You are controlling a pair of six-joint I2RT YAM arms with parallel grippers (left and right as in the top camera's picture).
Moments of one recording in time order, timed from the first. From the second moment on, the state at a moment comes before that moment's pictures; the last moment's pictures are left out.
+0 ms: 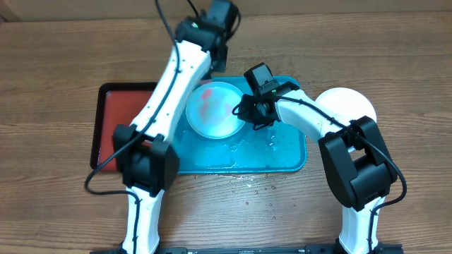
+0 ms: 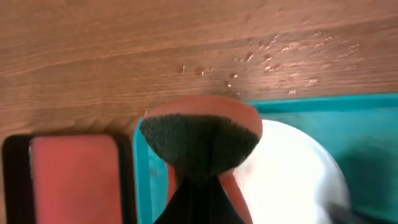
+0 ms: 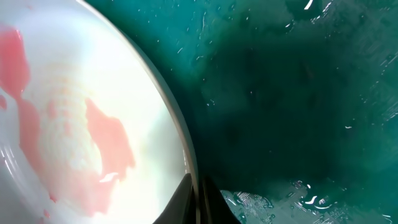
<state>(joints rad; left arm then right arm) -0.40 2.21 2.29 -1.29 -0.30 -0.28 0.49 2.08 1.40 -0.55 -0.17 0.72</state>
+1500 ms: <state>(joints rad) -0.25 2.06 2.40 -1.54 0.02 -0.26 0.96 1.63 1.45 -1.09 1.35 0.76</state>
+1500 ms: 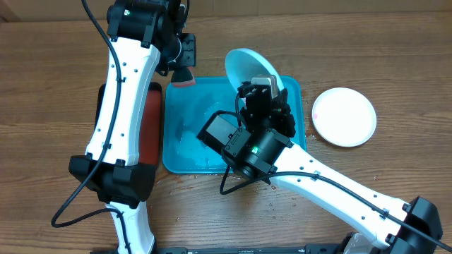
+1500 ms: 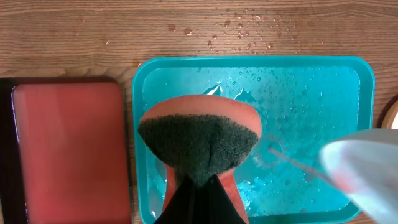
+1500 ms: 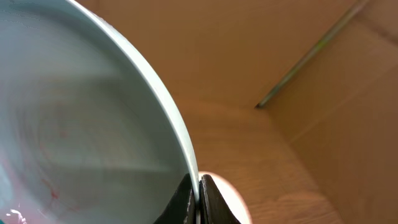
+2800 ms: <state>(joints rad) -0.25 2.06 2.40 -1.54 0.02 -0.26 0.64 1.90 1.33 -0.78 0.26 1.13</state>
